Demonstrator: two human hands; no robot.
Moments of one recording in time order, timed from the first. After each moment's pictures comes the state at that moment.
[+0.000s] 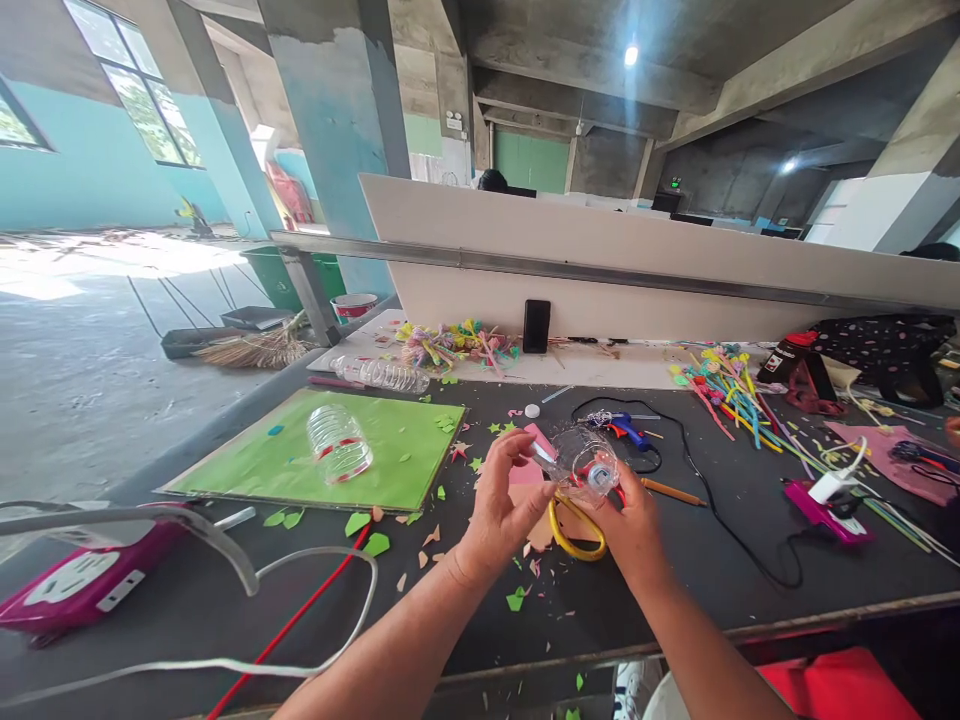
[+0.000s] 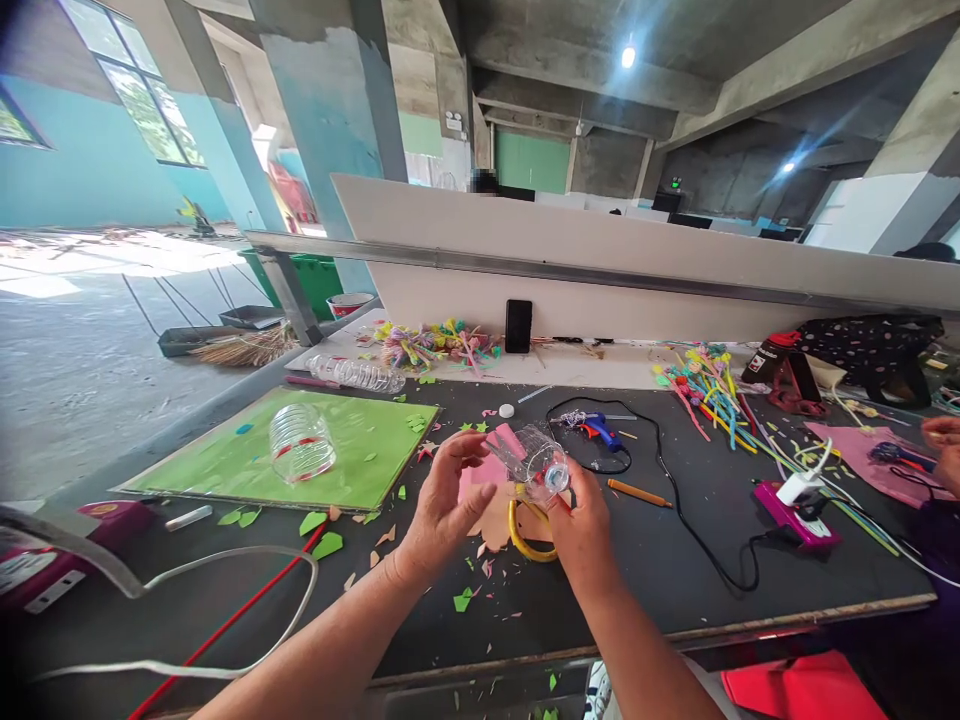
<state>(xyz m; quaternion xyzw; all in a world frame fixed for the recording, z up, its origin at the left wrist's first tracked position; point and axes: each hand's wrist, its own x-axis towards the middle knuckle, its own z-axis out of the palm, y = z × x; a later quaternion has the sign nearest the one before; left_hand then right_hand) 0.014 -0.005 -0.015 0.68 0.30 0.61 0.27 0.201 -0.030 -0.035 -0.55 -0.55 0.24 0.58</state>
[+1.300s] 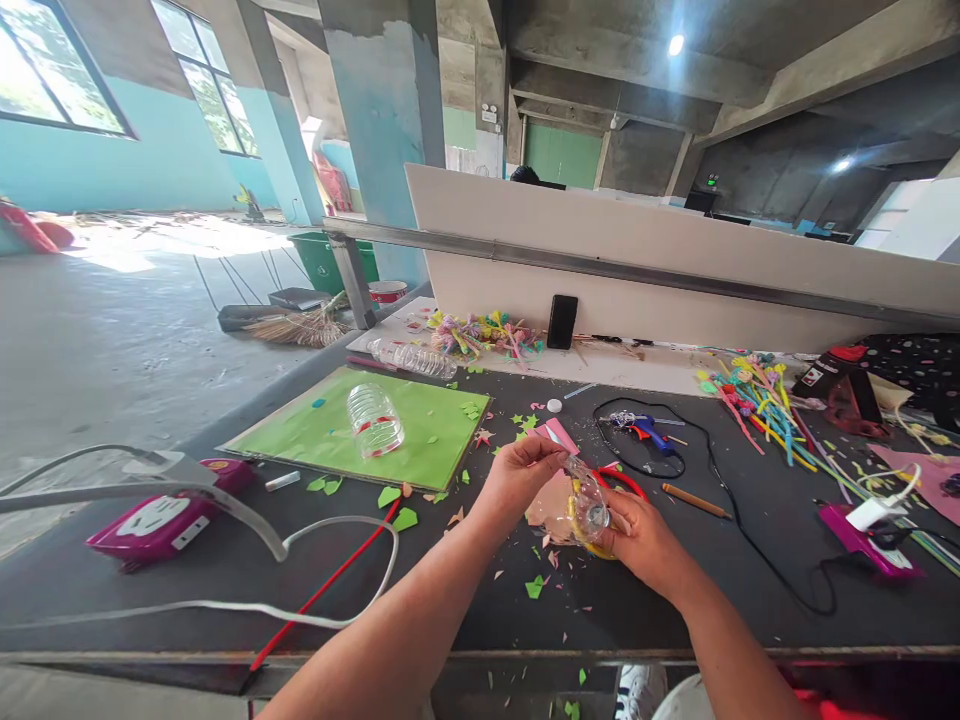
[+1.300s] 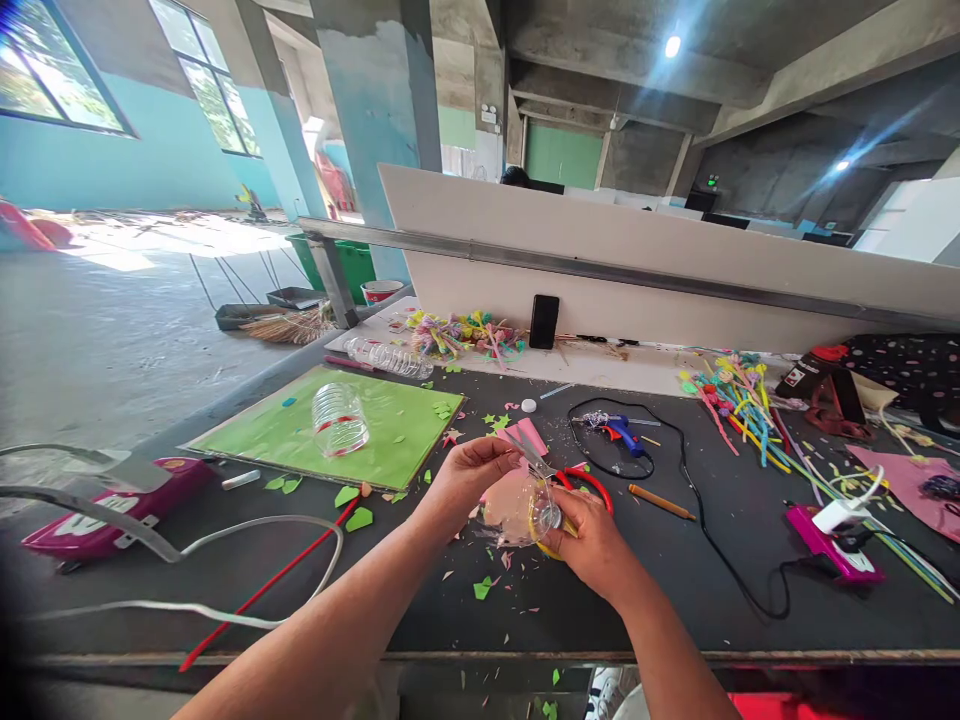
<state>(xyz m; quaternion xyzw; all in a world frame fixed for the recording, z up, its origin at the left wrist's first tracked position) 0.008 0.013 -0.004 0.53 0.39 0.53 0.54 0.213 -0.032 -0.024 -0.45 -0.74 0.36 0.35</state>
